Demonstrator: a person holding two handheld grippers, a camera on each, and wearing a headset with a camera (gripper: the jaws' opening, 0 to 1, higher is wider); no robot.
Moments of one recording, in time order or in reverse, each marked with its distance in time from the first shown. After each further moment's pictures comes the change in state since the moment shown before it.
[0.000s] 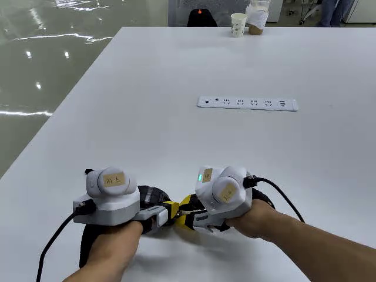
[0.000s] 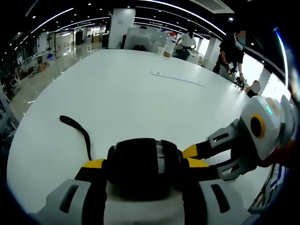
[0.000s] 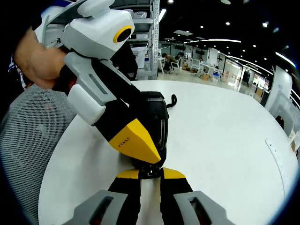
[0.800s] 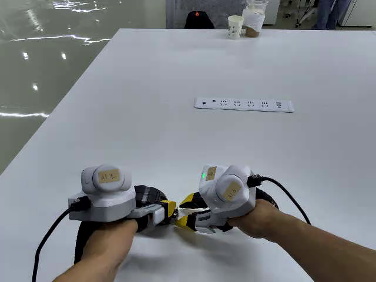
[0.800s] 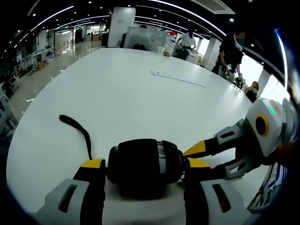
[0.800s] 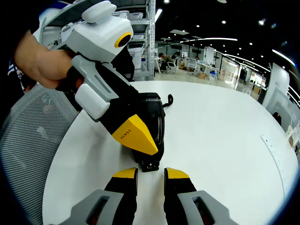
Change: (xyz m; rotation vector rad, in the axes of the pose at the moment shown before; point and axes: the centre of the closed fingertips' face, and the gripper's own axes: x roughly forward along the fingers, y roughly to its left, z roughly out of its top) left arm -0.002 0.001 0.000 -0.010 0.010 -0.017; right arm -0.018 0.001 -0.004 0.027 0.002 -0.023
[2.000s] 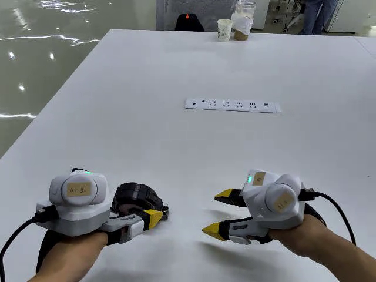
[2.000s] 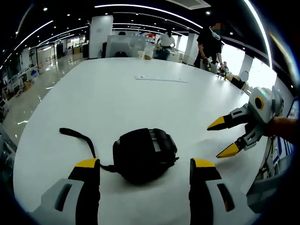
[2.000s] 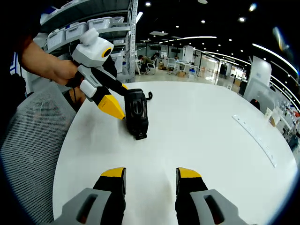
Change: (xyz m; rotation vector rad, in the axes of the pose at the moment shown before) left arm -0.026 -0.001 -0.004 0.176 -0.050 -0.100; right arm -0.079 0.000 -0.042 0.108 -0.022 -0.168
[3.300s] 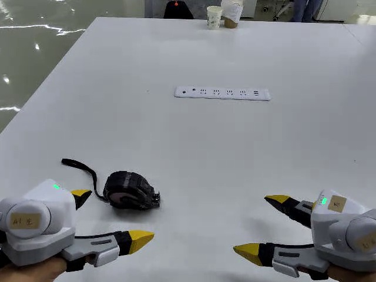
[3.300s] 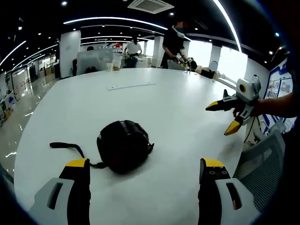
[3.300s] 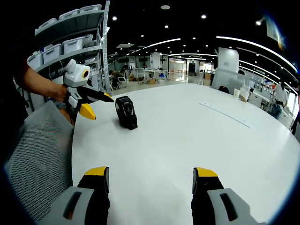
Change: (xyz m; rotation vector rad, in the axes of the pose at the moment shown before) left arm -0.036 -0.029 -0.016 0.221 -0.085 -0.217; right arm -0.086 0.024 -0.038 0.235 -0.114 -0.208
